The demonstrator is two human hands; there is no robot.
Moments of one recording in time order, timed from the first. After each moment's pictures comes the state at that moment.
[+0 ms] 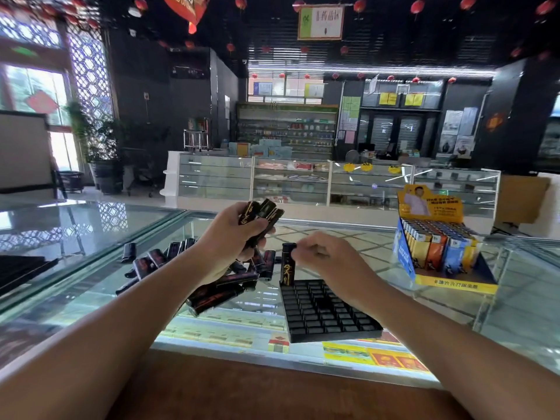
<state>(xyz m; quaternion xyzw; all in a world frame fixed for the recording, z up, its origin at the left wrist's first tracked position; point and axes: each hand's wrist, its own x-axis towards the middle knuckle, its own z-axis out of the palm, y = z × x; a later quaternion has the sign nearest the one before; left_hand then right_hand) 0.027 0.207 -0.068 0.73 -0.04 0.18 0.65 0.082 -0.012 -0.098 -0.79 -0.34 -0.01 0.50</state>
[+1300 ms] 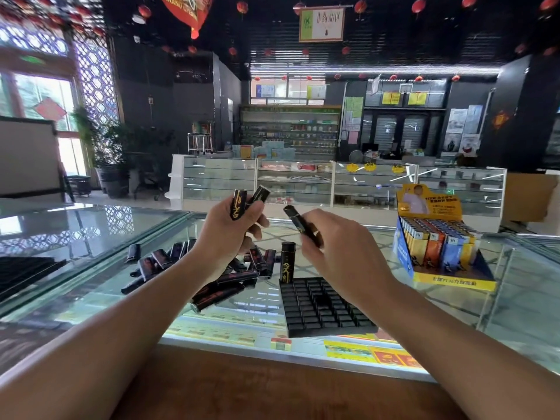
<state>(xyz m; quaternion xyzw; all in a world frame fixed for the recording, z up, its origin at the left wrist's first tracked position) 0.024 0.201 -0.068 0.70 -0.06 0.27 0.66 0.053 -0.019 -0.073 -0.80 -0.41 -0.38 0.23</state>
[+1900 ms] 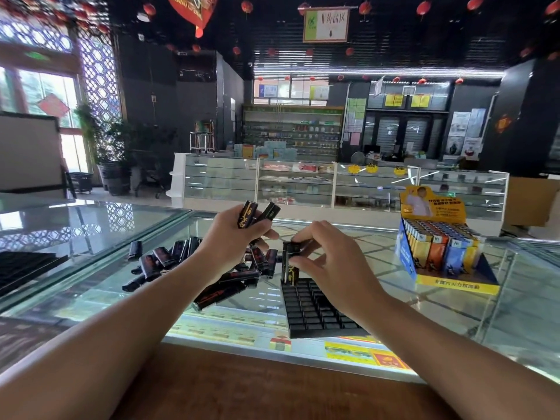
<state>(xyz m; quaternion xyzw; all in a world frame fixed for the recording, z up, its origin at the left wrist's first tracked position) 0.025 0.201 -0.075 0.77 -0.02 0.26 0.58 0.062 -0.013 -0.099 -0.77 -0.45 -0.24 0.39</state>
